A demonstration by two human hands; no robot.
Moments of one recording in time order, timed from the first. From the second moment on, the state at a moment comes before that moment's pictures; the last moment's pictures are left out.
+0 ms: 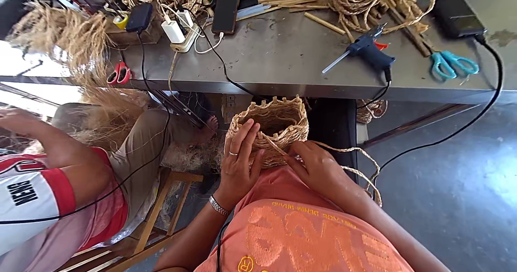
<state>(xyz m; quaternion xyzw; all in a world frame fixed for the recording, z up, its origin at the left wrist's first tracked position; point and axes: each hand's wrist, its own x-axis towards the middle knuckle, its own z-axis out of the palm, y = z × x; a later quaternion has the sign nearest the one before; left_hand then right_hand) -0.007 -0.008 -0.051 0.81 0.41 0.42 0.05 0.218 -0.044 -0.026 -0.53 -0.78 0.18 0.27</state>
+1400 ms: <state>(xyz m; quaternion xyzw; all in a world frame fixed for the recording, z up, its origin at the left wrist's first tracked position) 0.008 -0.015 -0.007 0.85 0.43 0.28 0.08 0.218 -0.054 -0.039 -0.57 -0.74 0.21 0.30</state>
